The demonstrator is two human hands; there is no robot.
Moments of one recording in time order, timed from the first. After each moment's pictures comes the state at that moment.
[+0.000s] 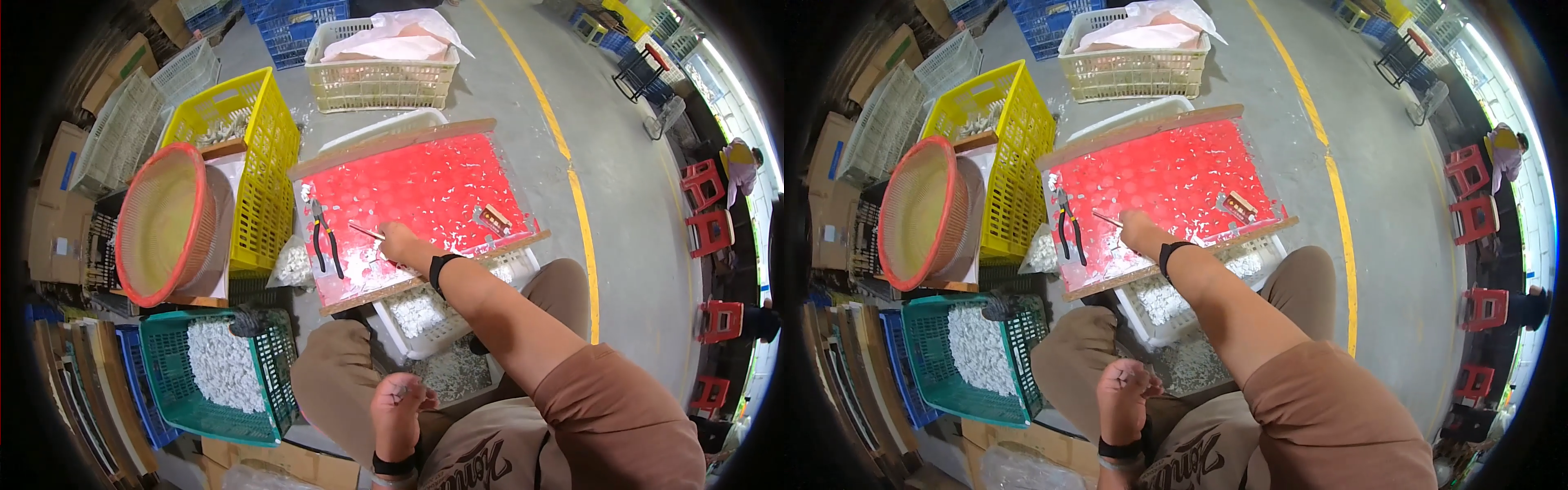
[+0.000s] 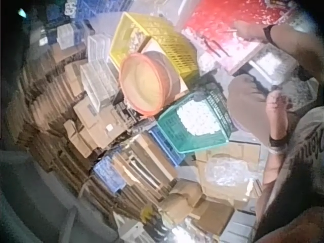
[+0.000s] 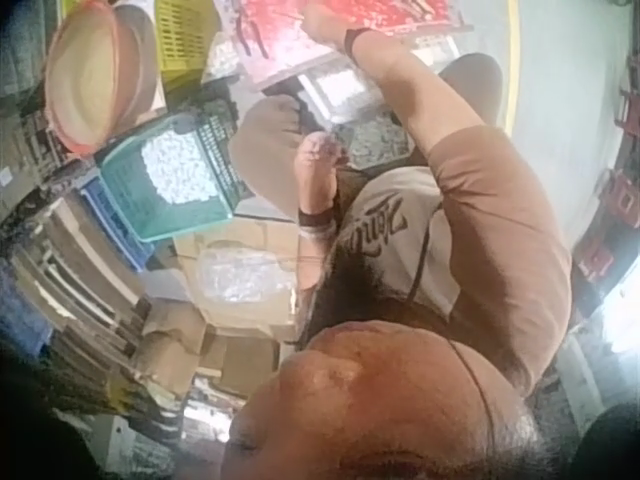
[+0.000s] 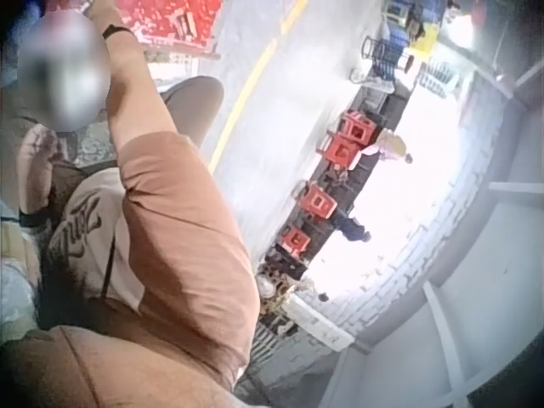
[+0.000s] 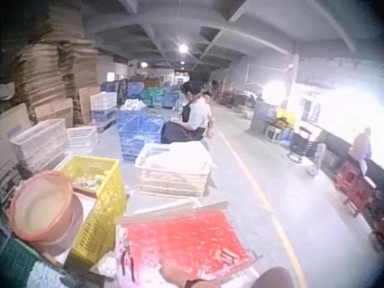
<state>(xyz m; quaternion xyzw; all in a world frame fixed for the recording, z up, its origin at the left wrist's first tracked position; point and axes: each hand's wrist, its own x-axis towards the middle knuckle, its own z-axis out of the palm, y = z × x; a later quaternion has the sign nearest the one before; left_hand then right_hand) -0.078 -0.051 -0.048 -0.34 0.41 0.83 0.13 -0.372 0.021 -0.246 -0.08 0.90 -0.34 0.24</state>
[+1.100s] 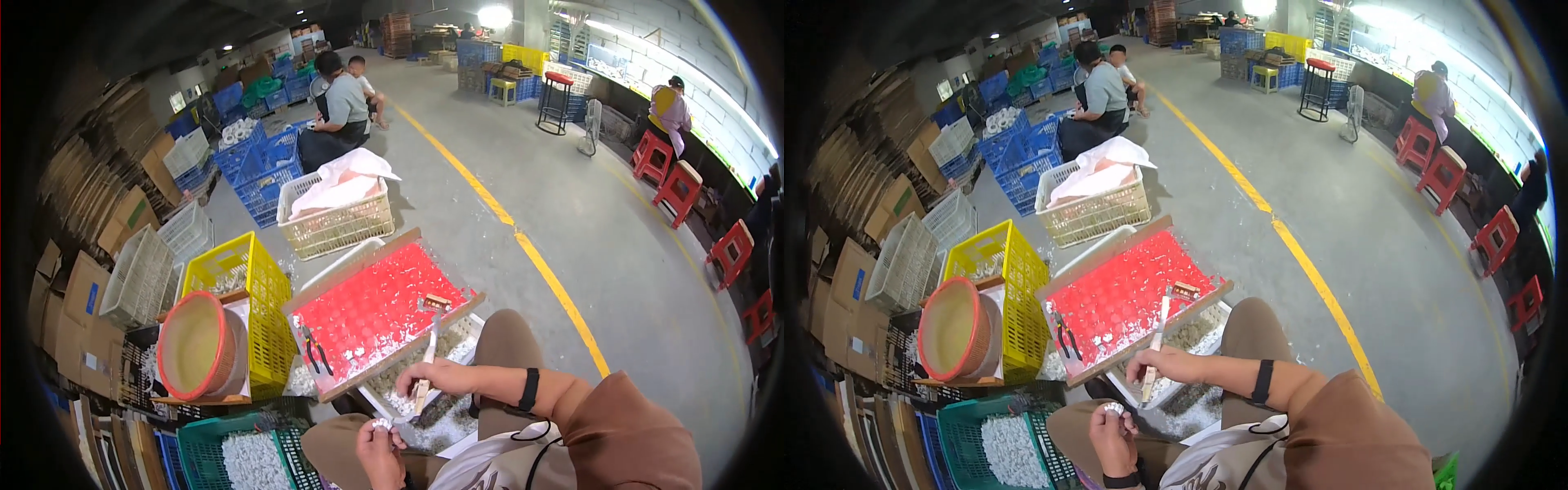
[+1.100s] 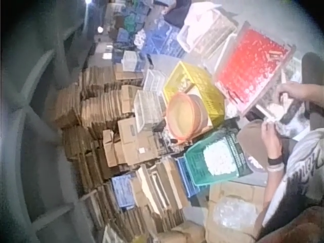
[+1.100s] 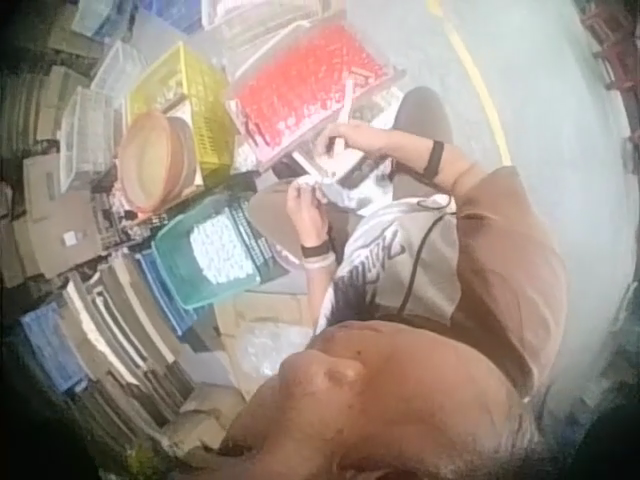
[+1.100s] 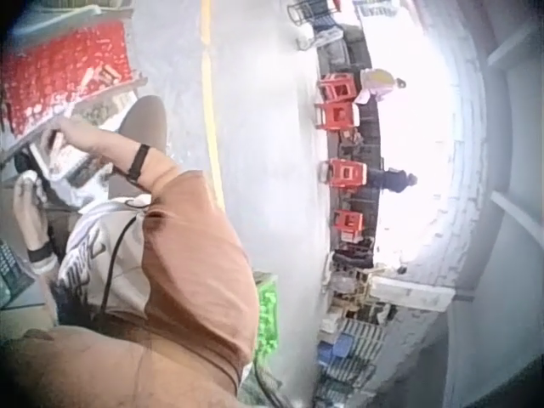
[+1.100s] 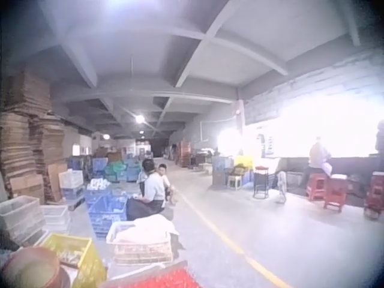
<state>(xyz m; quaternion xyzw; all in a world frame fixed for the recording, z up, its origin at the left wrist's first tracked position) -0.031 -0.004 -0.011 -0.21 0.50 0.84 -0.02 -0.144 0.169 -0.009 -0.18 0.57 -0.75 0.28</state>
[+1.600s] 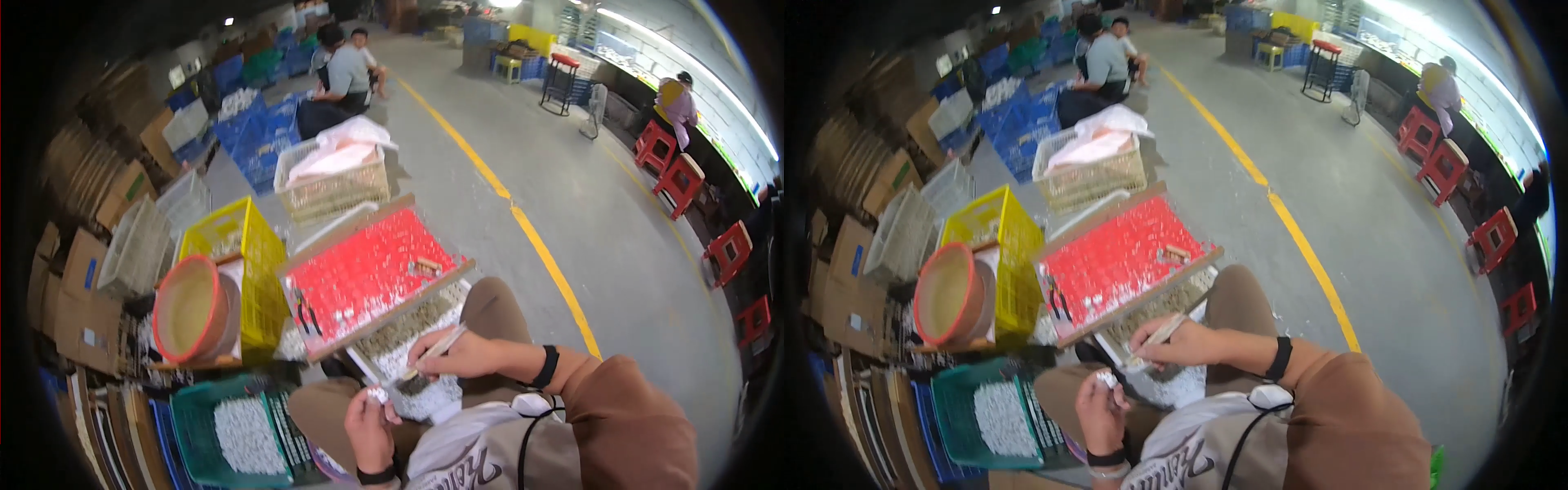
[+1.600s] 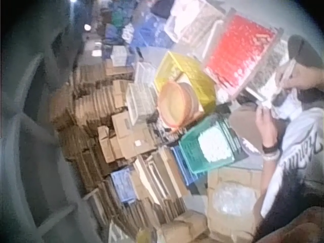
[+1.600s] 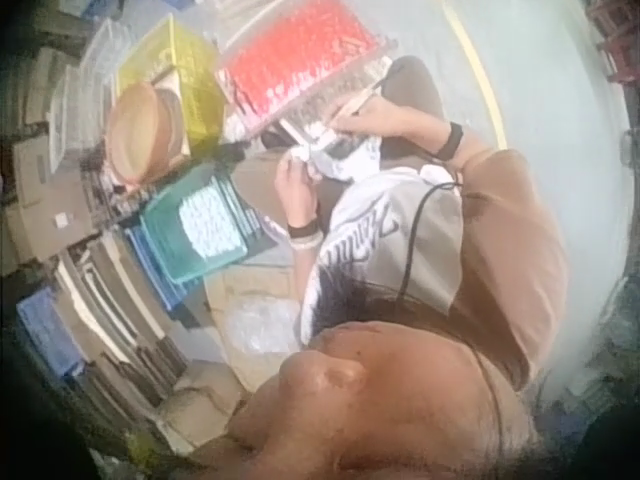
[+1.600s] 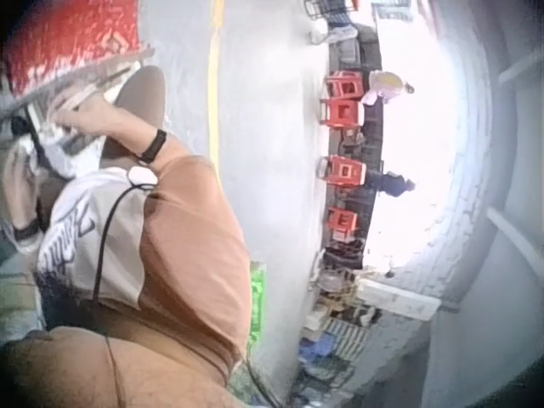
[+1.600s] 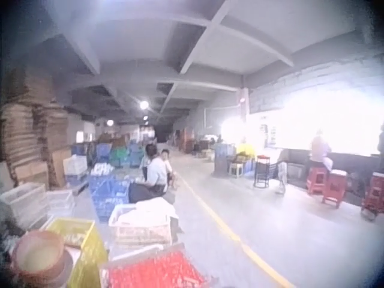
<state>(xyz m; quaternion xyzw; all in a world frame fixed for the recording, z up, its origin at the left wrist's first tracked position) -0.001 -0.005 0.014 -0.19 0.51 0.84 0.04 -0.089 0.205 0.045 -0.20 0.65 -0.69 0.27</state>
